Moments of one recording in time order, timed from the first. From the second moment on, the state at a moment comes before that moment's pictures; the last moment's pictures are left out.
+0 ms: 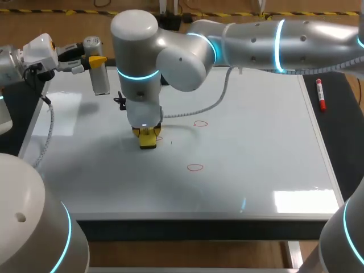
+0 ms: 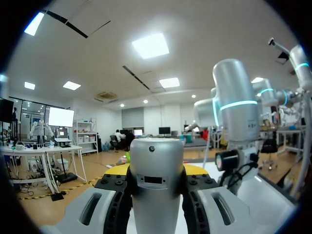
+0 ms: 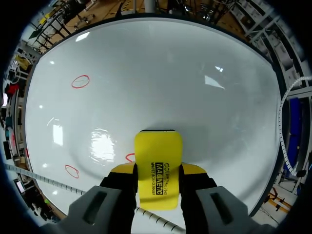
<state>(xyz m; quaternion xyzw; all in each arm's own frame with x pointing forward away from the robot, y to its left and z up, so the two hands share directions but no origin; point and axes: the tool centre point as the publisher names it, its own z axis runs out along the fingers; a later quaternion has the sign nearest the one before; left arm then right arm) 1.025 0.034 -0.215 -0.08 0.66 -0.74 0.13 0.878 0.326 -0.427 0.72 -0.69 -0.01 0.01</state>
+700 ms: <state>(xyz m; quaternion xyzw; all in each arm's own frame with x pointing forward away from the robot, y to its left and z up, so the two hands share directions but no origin) 1.025 0.034 -0.215 -0.08 0.66 -0.74 0.13 0.887 0.293 -0.429 0.69 -0.72 0.01 0.01</state>
